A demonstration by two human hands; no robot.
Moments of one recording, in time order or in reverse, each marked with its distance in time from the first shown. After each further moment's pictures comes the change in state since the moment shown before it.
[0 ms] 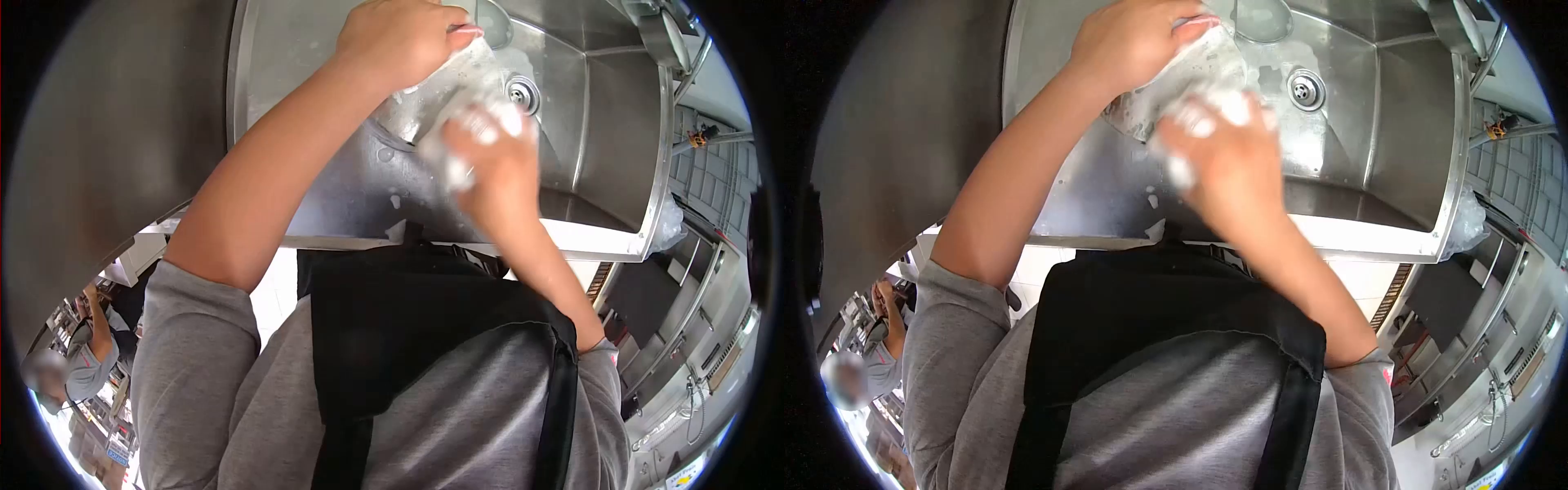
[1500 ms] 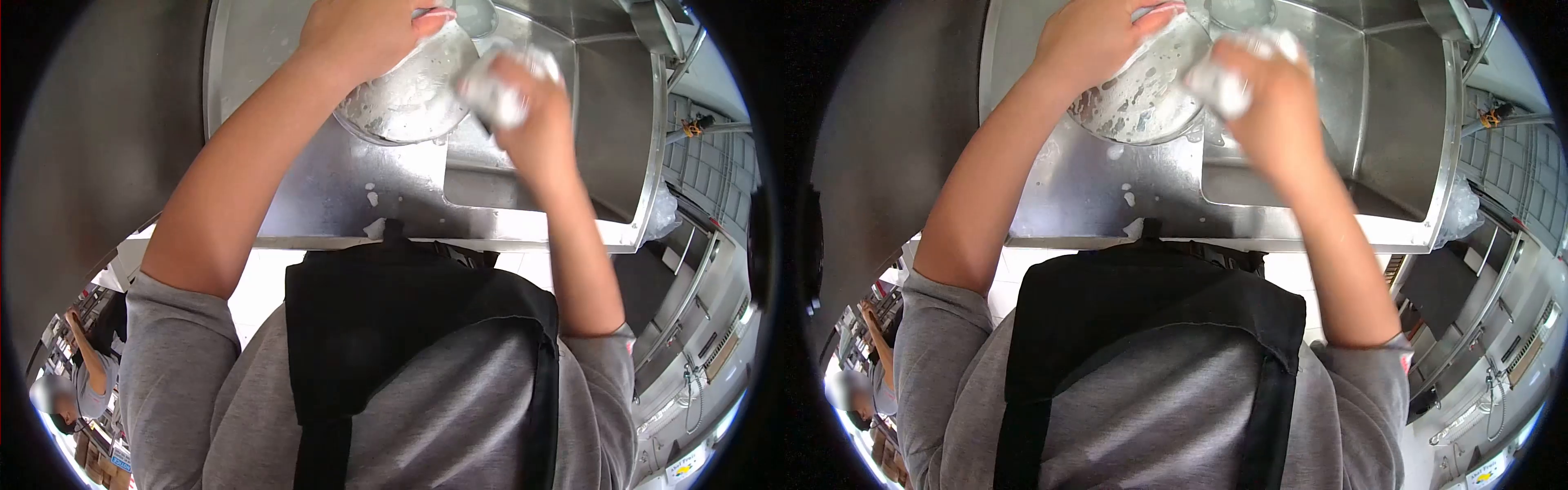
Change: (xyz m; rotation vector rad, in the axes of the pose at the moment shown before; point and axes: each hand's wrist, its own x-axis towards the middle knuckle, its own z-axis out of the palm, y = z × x) left_hand 0.004 0.006 -0.003 -0.004 -0.109 -0.096; right_hand 0.016 0.063 -0.002 0.273 0.103 0.145
